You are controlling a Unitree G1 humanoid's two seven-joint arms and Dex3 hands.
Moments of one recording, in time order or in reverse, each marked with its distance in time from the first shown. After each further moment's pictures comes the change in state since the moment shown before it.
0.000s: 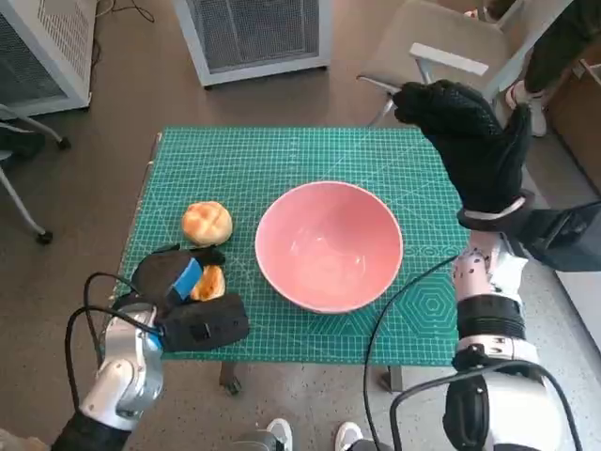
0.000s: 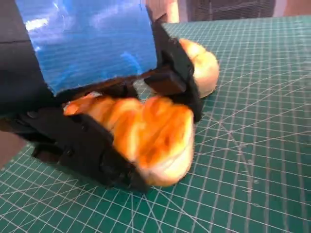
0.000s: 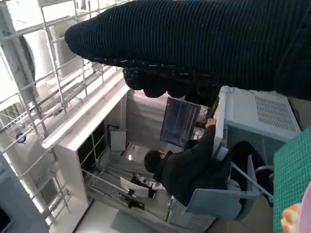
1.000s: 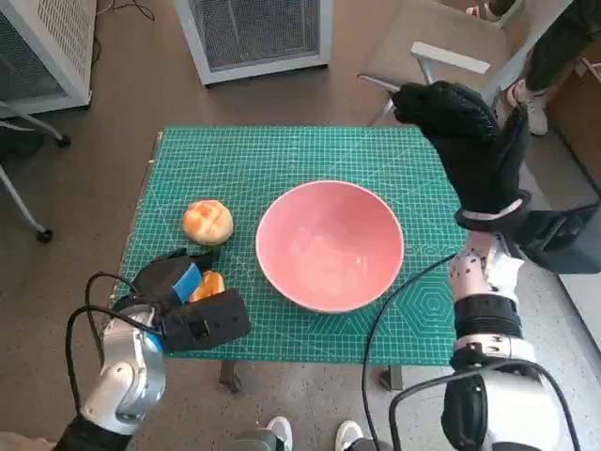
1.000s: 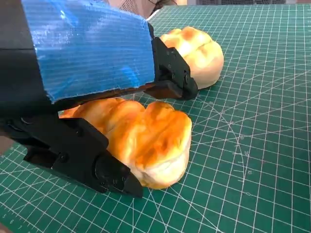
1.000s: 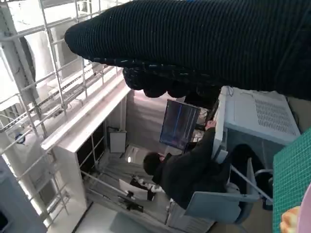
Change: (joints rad) left arm -0.013 -0.008 -0.005 -0.001 -0.032 0.080 -0.055; right arm -0.001 0.007 0.002 0.027 -0.001 -0.045 -0.003
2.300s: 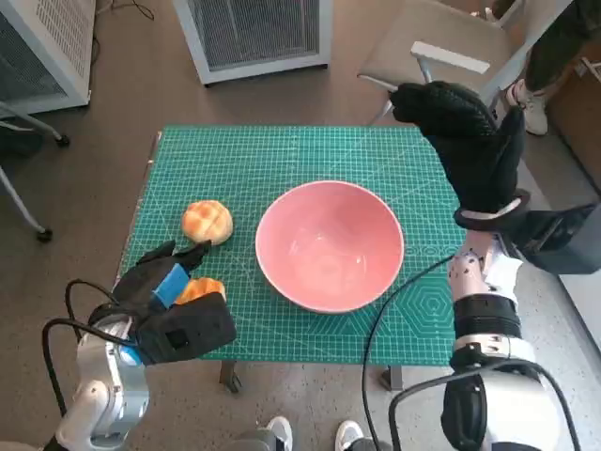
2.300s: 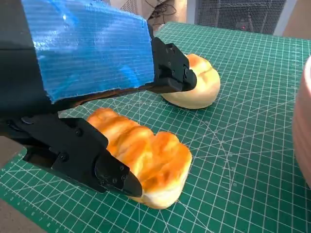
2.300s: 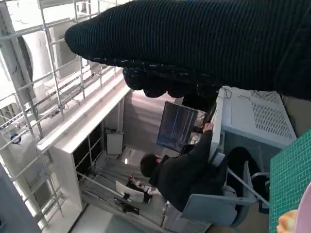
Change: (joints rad) left arm 0.078 0.036 0.070 -0.219 -0.044 0.072 -0.056; right arm -0.003 0.001 0.006 0.009 -0.020 -0.026 -0.020
